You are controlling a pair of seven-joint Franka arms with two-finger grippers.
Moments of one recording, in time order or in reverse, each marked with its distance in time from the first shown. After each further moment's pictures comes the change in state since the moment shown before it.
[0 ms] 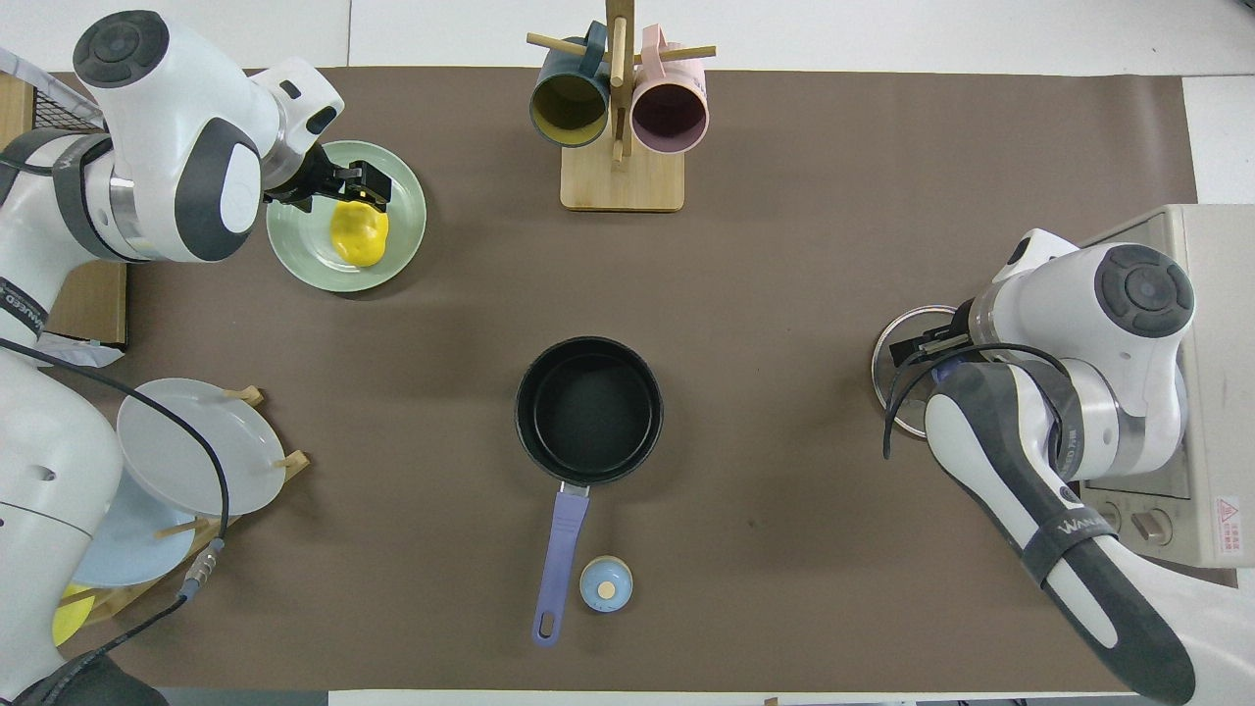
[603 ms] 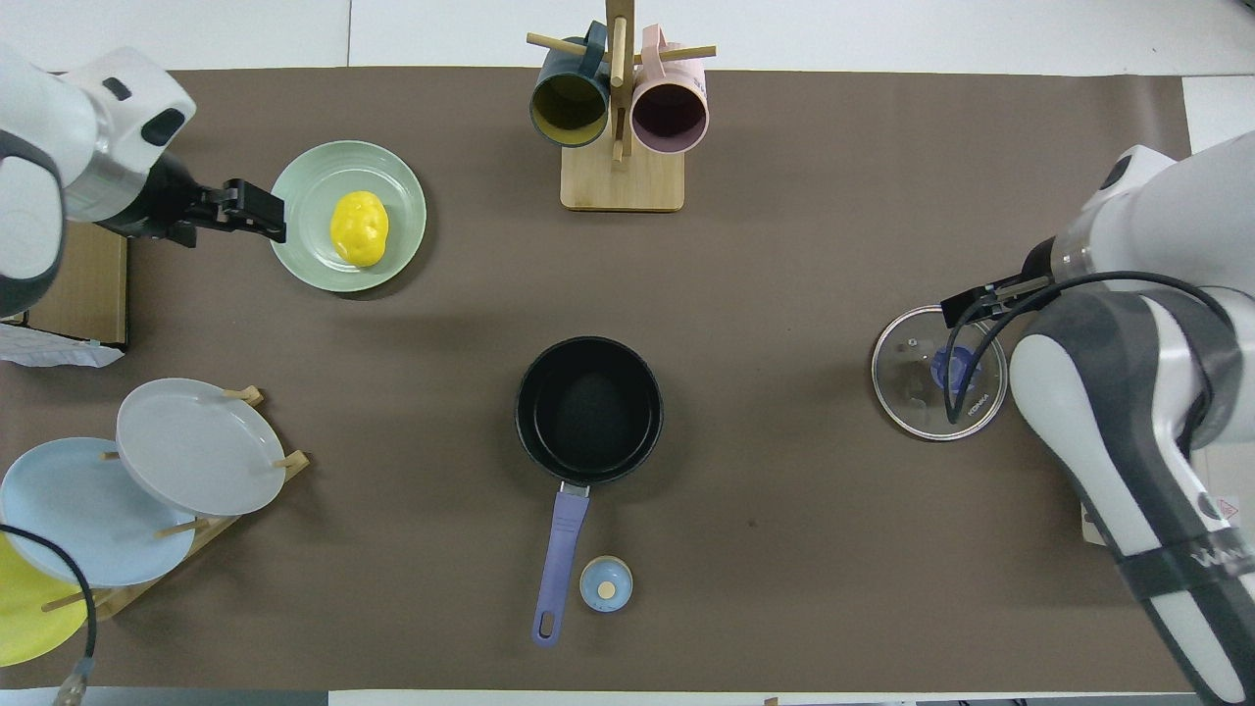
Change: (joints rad) left arm 0.031 -0.074 -0.005 -0.014 -0.028 -0.071 0.002; right arm 0.028 -0.015 0.005 0.071 0.000 -0.043 0.034
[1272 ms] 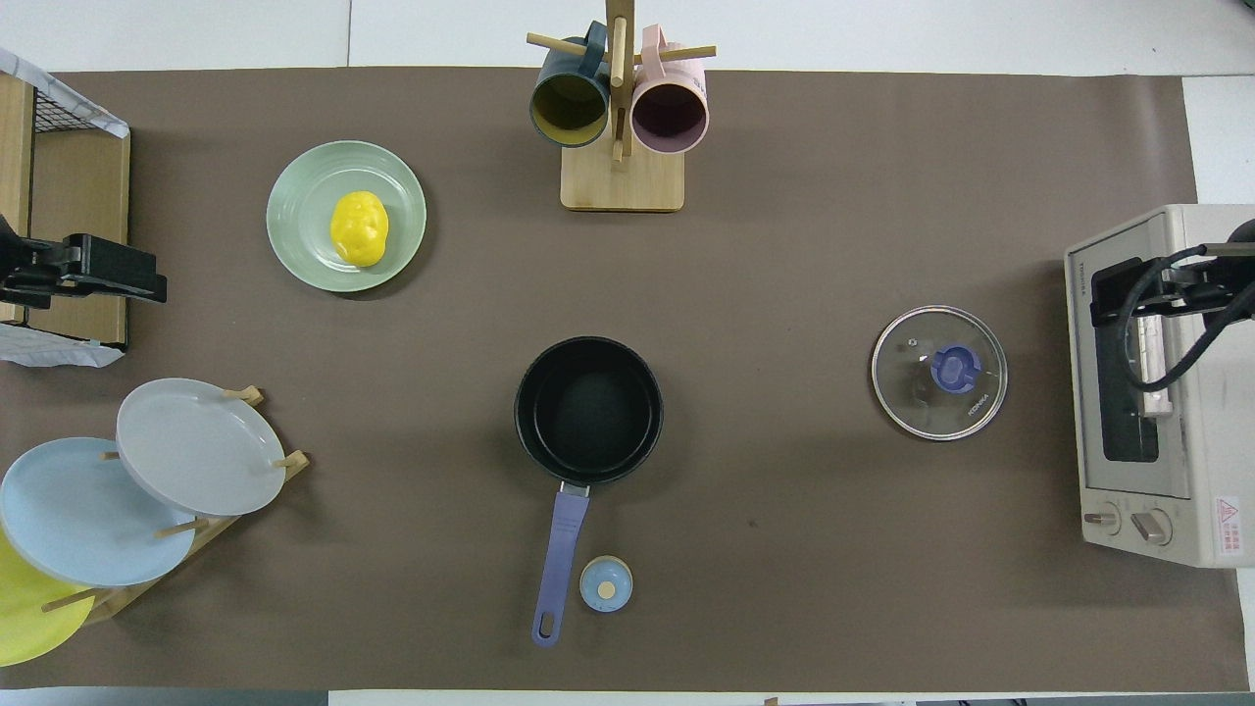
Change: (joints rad) left arm 0.058 -0.519 0.010 -0.179 0.026 -0.309 0.003; right arm -0.056 -0.113 -0.004 0.393 0.000 -0.593 0.089
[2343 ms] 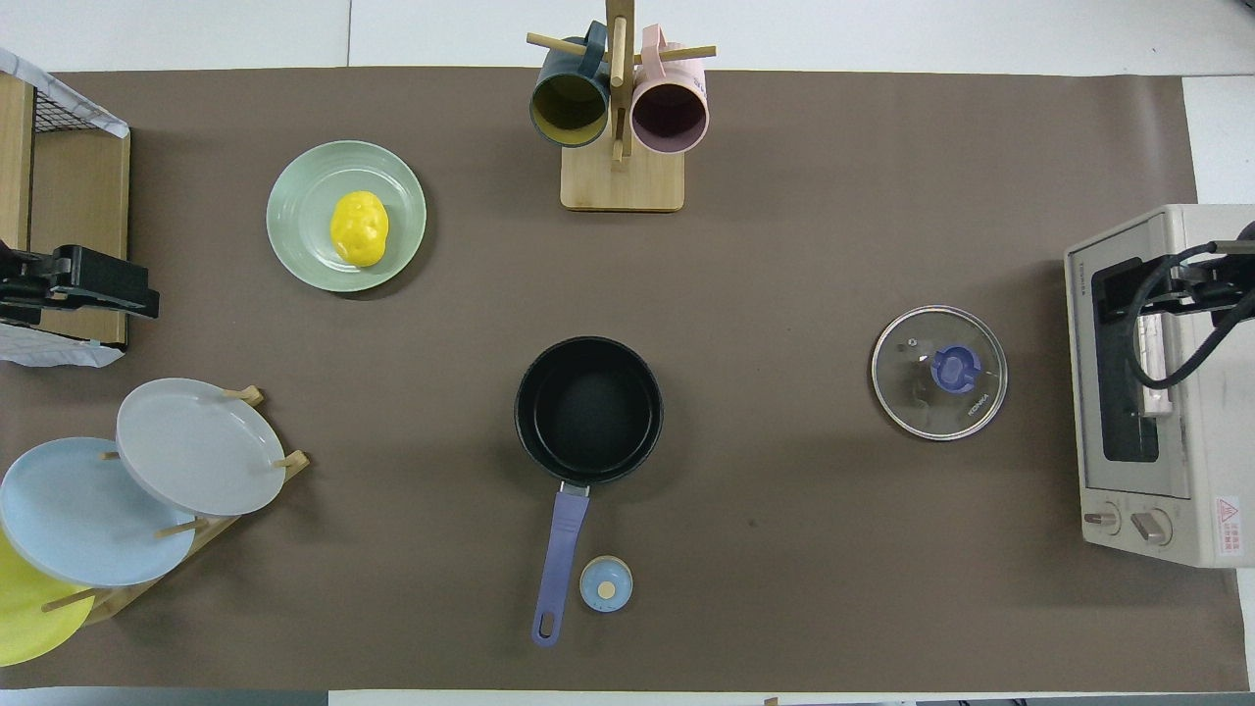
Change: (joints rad) left arm 0.001 -0.027 0.005 0.044 0.003 -0.134 0.000; right arm -0.053 0.017 -0.014 0.131 -0.008 -0.153 0.067
